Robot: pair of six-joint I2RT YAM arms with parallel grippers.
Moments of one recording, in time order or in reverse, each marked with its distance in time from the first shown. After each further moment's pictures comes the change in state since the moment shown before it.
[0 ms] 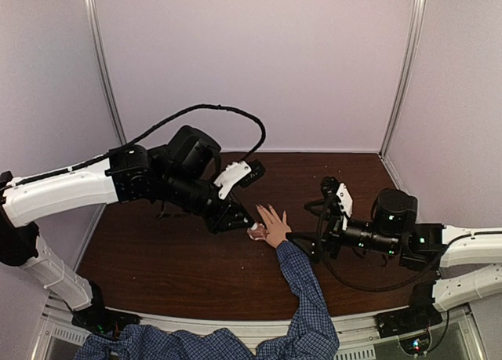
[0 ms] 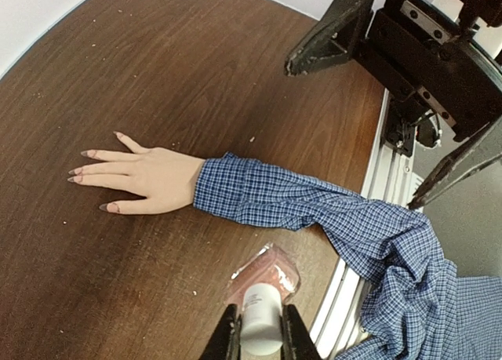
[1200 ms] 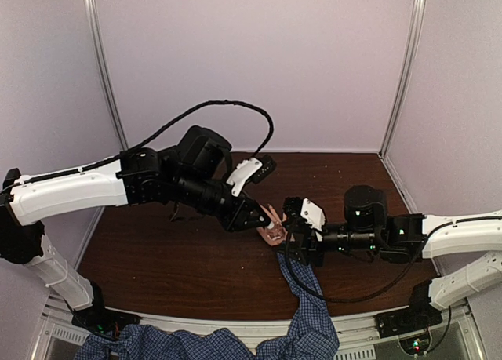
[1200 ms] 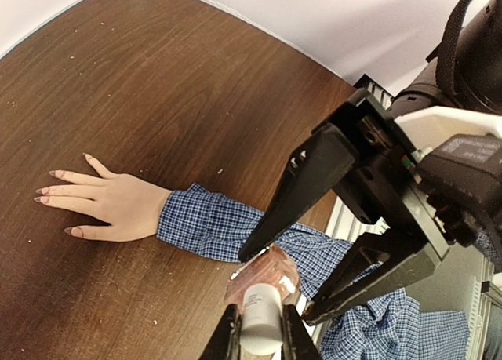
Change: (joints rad) left arm -0.033 0.052 0.031 0.111 0.037 -0.142; right arm 0.029 0.215 0.175 -0.151 -0.140 -0.247
